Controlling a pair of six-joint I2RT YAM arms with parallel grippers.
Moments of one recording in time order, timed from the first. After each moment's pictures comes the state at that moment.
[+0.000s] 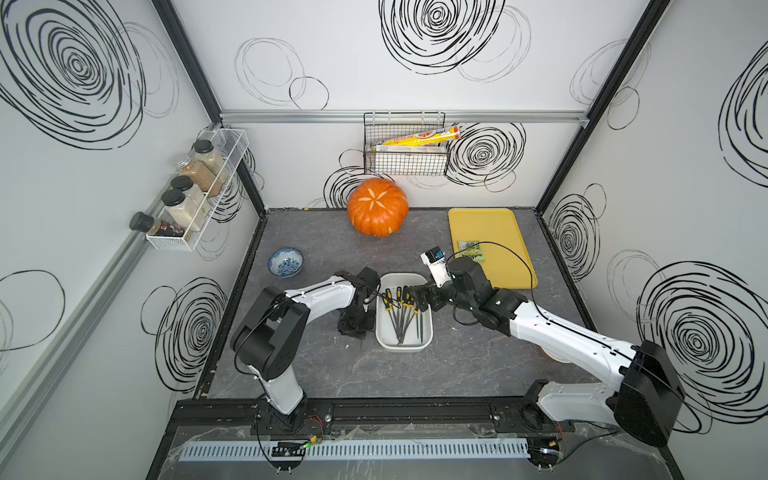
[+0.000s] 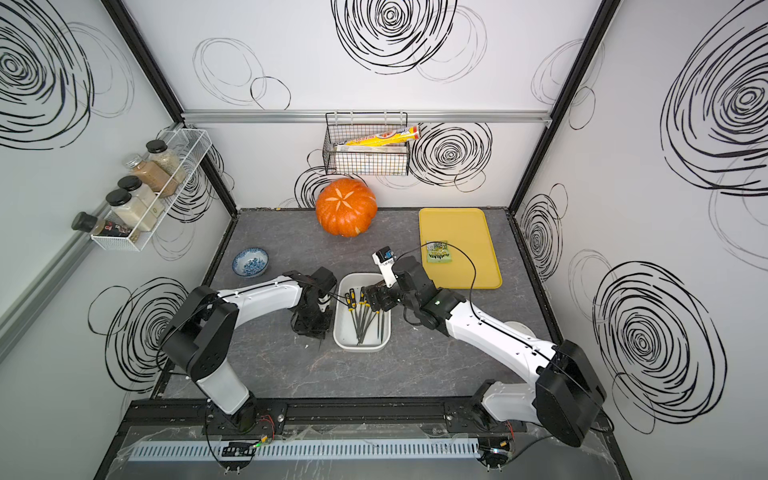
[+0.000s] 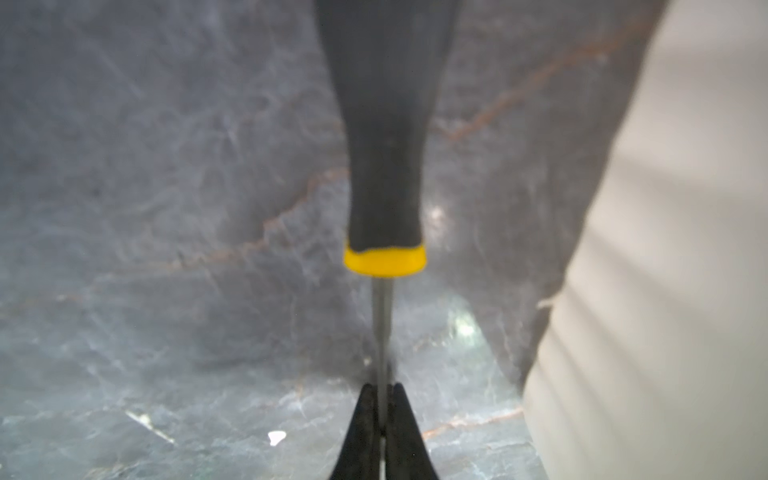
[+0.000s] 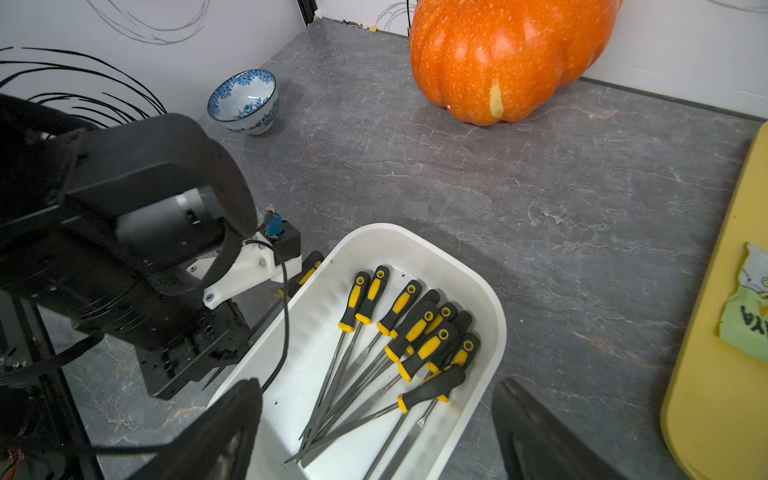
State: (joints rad) left arm -0.51 1.75 1.01 -0.90 0.18 -0.48; right arm 0.79 1.27 0.88 -0.18 -0.03 0.22
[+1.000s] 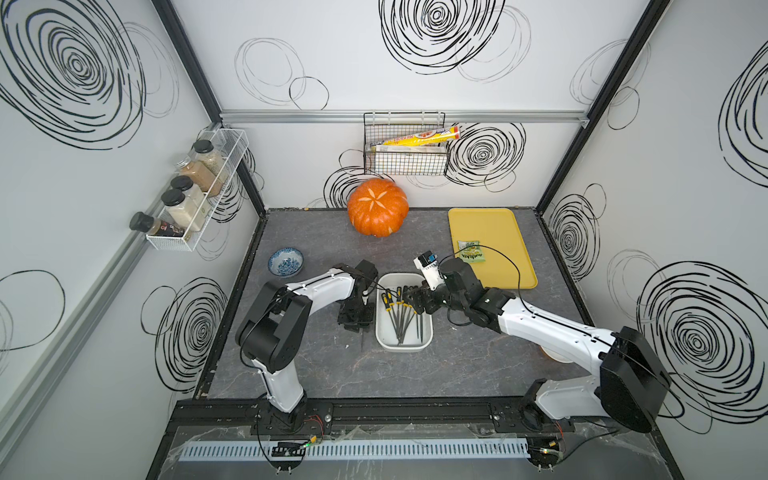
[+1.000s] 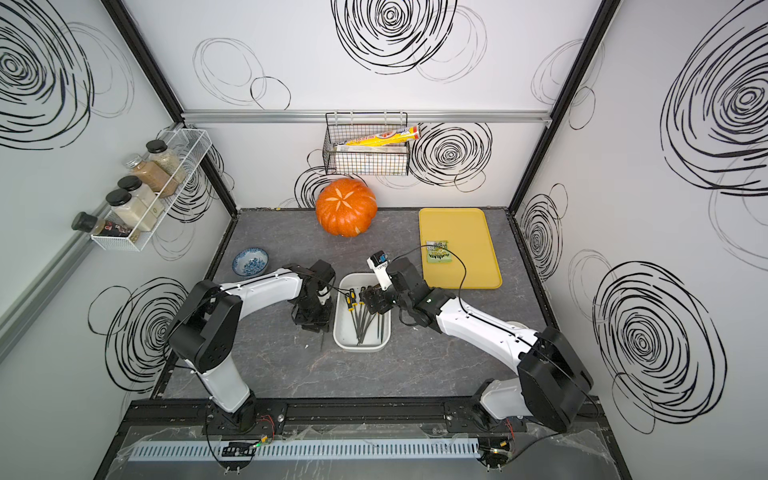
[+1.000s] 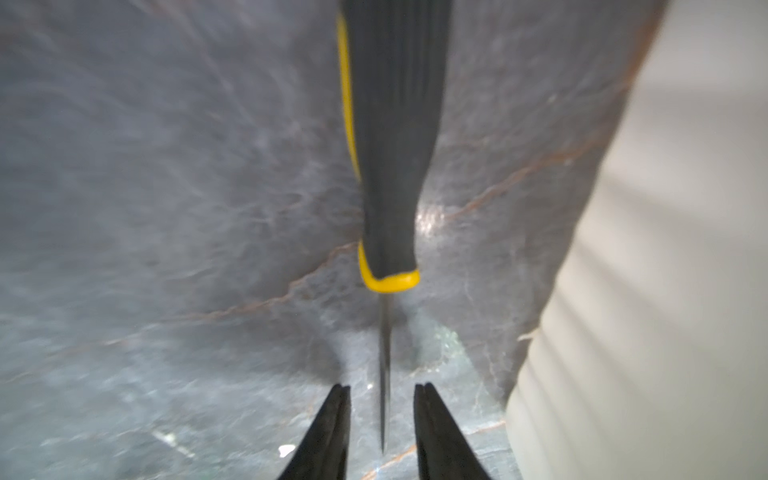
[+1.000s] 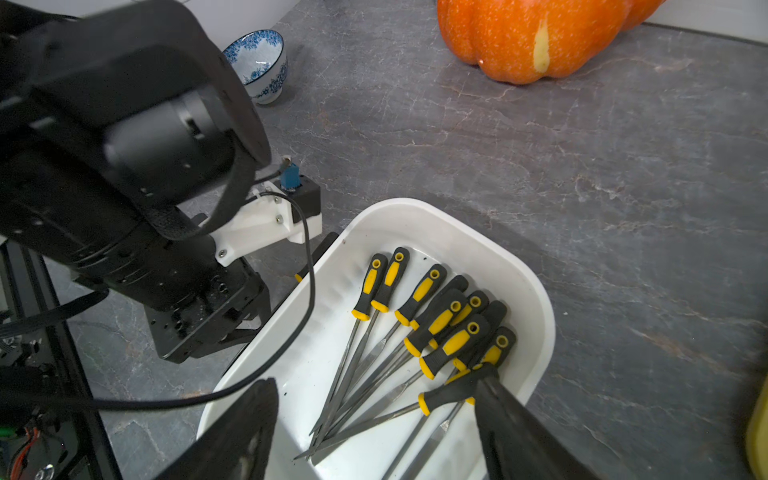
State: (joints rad) left arm -0.46 1.75 1.07 -0.91 0.19 -0.45; right arm 0.79 1.38 0.87 -0.13 -0.10 0.26
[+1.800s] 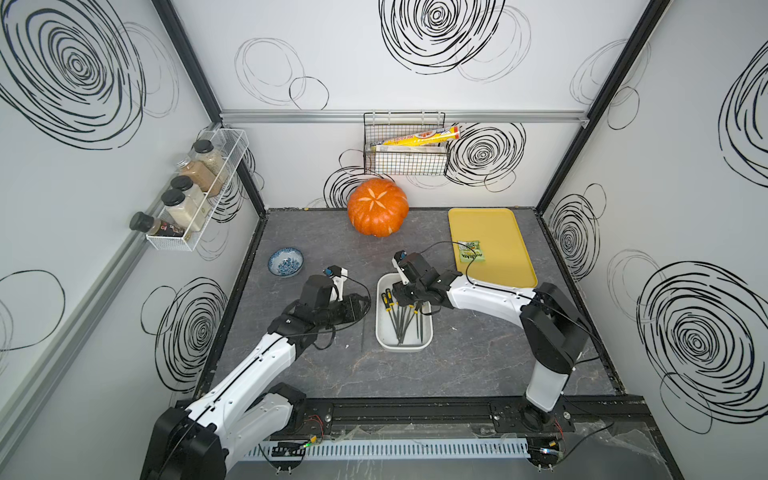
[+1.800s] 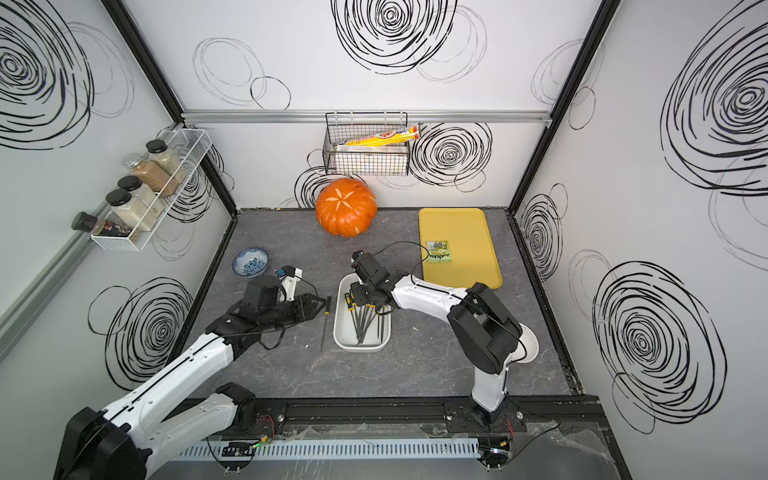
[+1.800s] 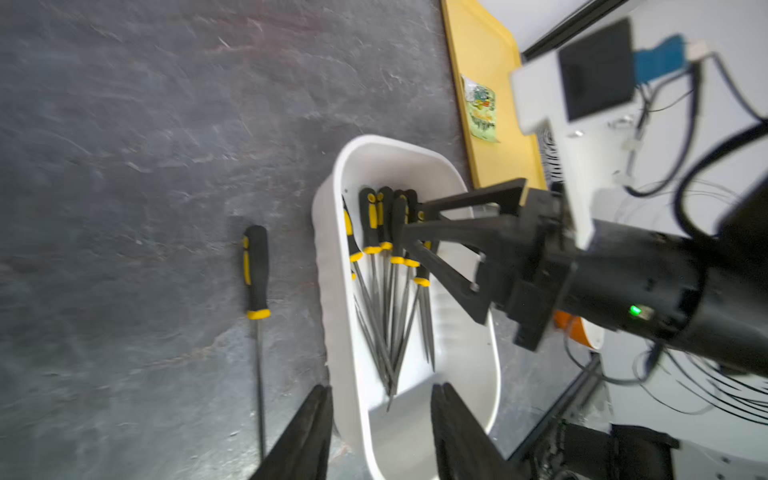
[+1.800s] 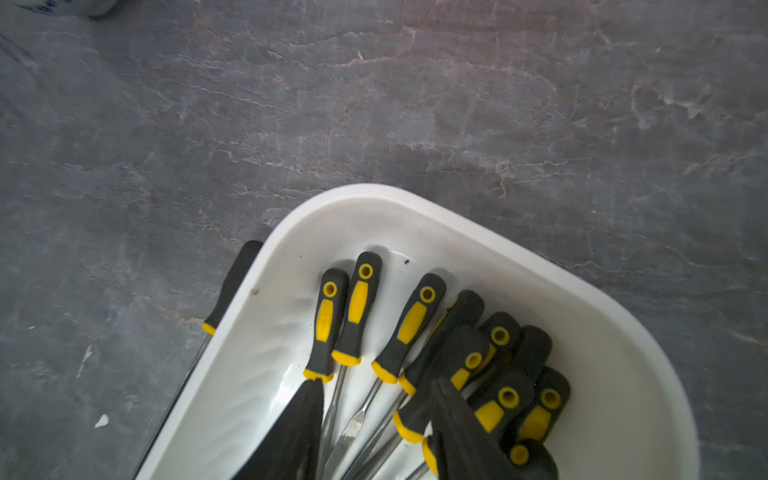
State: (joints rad) left arm -0.36 0.95 0.51 -0.21 0.40 -0.66; right arm 0.84 1.84 1.21 -0.31 0.07 0.37
